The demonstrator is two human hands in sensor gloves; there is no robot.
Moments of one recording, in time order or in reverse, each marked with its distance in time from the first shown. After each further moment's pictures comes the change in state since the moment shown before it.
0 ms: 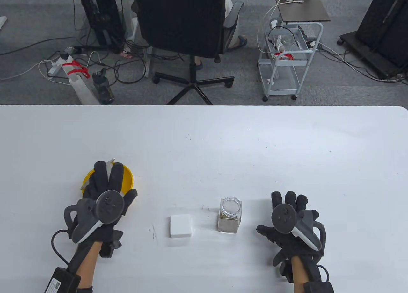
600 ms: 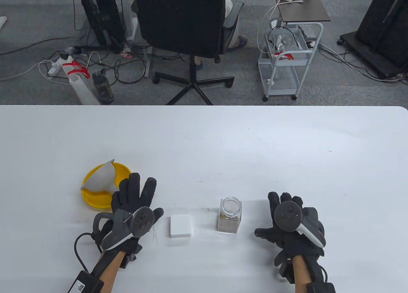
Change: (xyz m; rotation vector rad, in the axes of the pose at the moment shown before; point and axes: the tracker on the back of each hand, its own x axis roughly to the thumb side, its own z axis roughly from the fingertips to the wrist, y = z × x) left_hand 0.032 -0.051 0.010 -0.109 -0.101 -0.130; right_hand 0.001 -0.007 0.000 0.093 -0.133 -0.185
